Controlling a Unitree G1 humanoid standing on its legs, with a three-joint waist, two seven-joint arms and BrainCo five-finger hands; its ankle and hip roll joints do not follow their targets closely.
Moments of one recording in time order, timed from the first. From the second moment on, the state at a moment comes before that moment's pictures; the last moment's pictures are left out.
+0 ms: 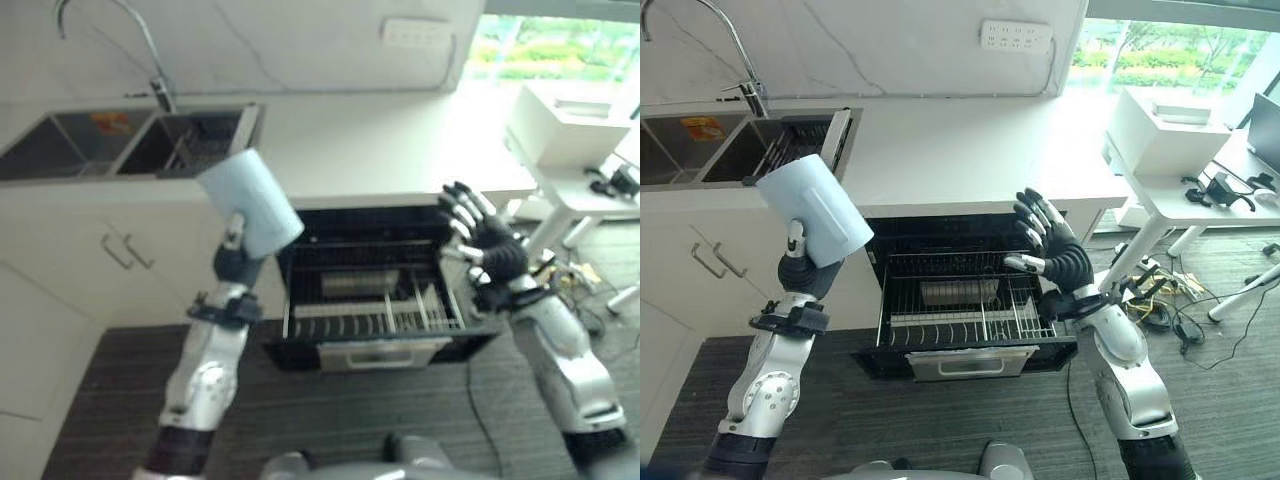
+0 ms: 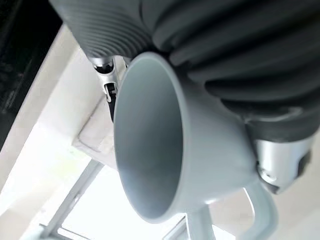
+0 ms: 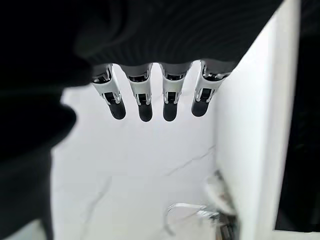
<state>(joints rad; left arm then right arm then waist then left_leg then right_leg) -0.02 0.31 -0.06 -0.22 -0.86 -0.09 0.00 -0.06 -0.46 0.04 -0.36 0.49 0.01 0.17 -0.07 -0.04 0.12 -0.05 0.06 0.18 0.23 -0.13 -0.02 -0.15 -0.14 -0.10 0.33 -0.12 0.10</state>
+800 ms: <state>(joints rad) -0.26 0.31 -0.28 -0.03 0.14 -0.24 0.79 -0.34 -0.46 0.26 -0.35 0.49 0.09 0.07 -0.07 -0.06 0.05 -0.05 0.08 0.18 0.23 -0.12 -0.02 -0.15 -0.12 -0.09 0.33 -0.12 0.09</state>
